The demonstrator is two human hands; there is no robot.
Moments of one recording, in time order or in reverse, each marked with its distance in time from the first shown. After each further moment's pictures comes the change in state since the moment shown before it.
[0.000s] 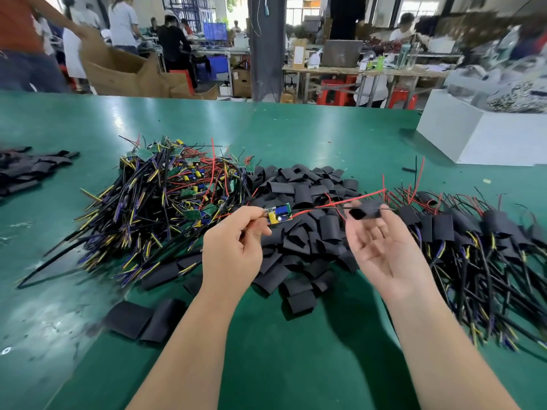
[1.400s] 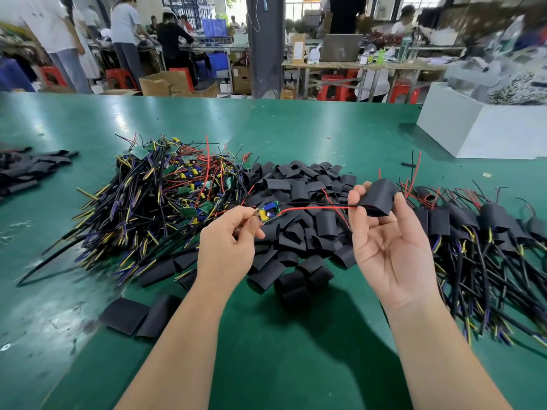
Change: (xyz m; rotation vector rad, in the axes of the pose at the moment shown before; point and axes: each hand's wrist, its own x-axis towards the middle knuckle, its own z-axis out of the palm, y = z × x) left_hand 0.002 0.003 -0.001 0.004 -0.116 -0.262; right_hand -0.024 -0.007 0.008 0.112 -0.346 0.093
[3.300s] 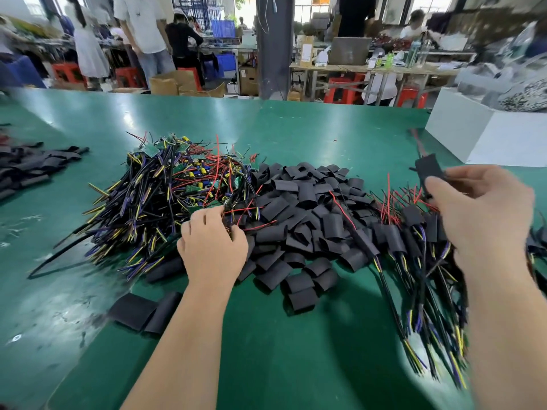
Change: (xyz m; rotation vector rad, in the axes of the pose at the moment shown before) left_hand 0.007 -0.021 -0.009 0.636 0.156 -0.285; right_hand 0.019 -0.067 0.013 -1.507 0.611 -0.664
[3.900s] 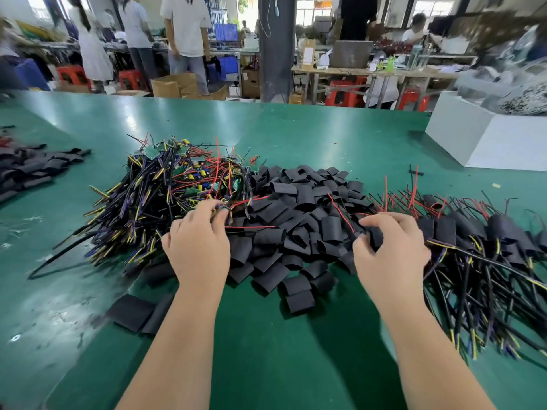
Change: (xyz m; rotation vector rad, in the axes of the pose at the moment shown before) left_hand 0.002 0.002 -0.012 -0.044 0.221 0.057; right_hand -0.066 0.036 0.044 -0.385 -0.190 -0.199
